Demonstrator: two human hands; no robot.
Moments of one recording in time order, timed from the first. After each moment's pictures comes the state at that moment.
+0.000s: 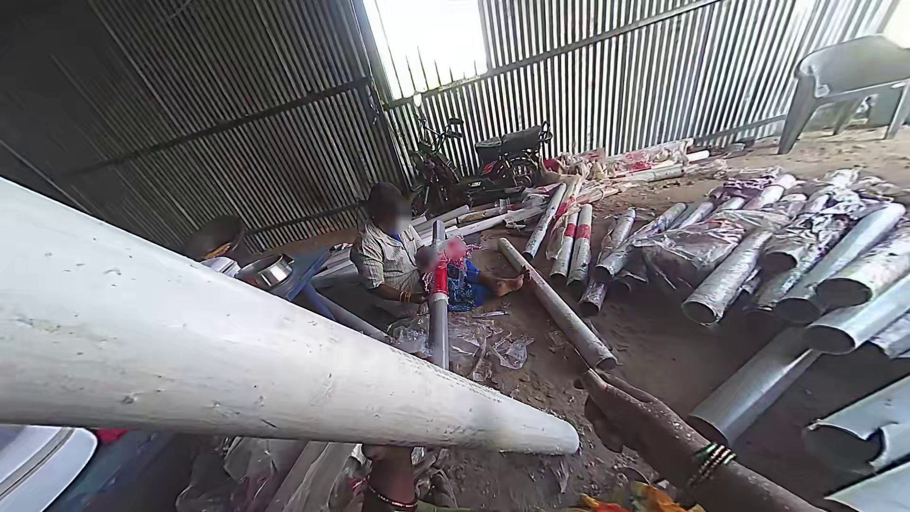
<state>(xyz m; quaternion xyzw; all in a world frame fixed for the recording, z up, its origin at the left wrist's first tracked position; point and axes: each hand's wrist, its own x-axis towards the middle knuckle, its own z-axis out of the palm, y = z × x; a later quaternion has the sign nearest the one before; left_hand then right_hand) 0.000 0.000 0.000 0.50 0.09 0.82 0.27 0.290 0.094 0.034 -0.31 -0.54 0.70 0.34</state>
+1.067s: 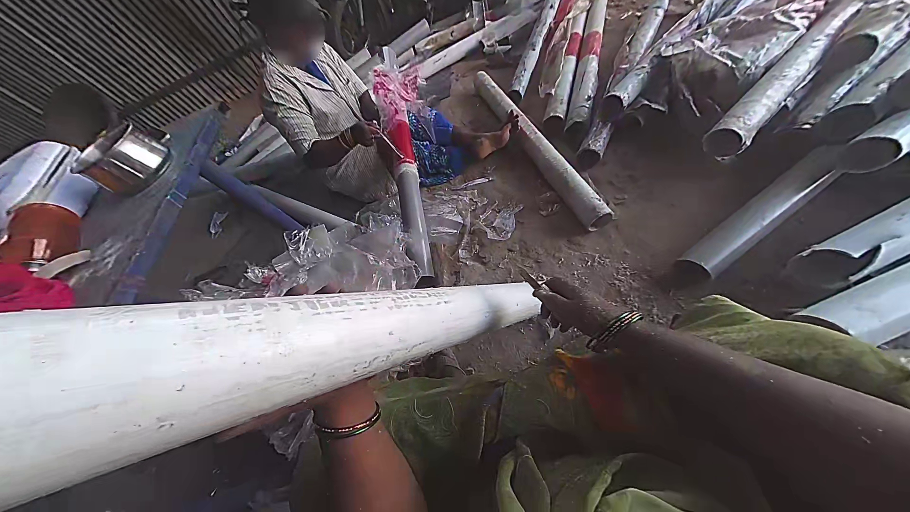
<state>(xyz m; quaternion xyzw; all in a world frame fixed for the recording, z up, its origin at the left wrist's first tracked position) -0.022 -0.018 -0.016 0.18 0.23 0.95 -0.06 0.222 0.132 -0.070 -0.49 -0.65 0.58 0.05</state>
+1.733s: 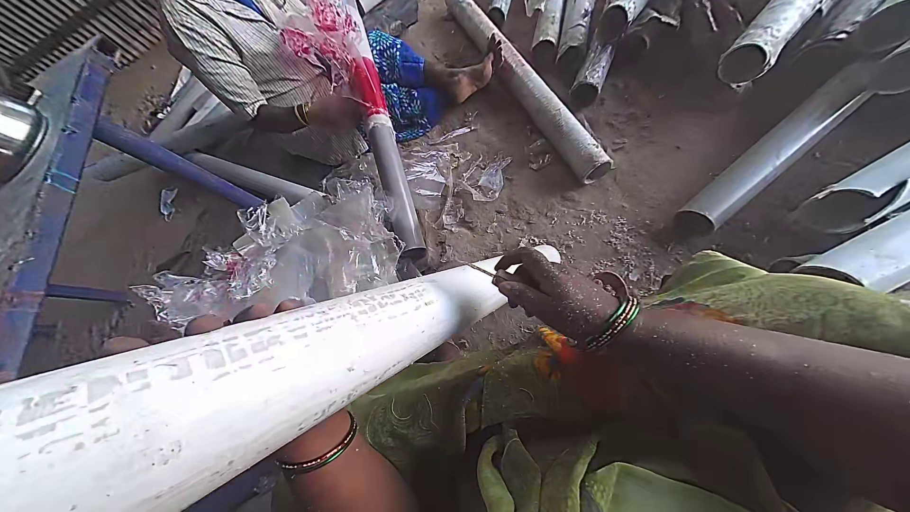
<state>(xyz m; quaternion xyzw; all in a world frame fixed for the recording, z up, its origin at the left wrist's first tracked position) -0.054 -0.030 -0.028 0.23 0.29 0.92 0.10 0.208 0.116 -0.066 -0.34 -0.79 0.48 0.18</state>
